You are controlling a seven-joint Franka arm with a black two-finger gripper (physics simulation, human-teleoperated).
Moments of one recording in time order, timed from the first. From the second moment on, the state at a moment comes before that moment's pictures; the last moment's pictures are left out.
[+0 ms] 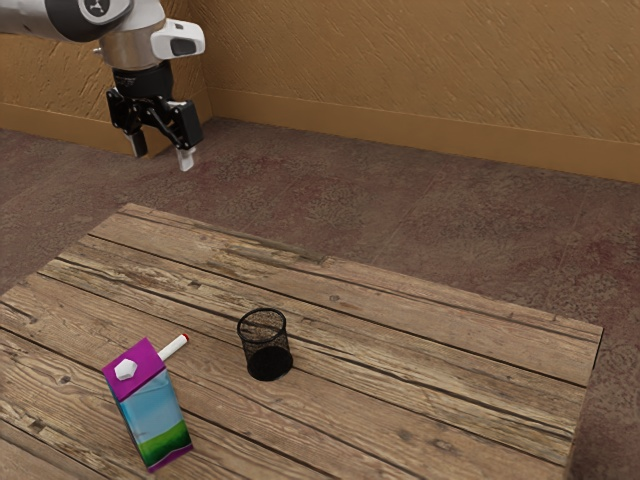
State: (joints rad) arm 0.05 -0.04 -0.05 -1.57 0.05 1.53 0.05
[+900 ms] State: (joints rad) arm 0.12 0.15 0.07 -1.97 0.03 1.91 0.09
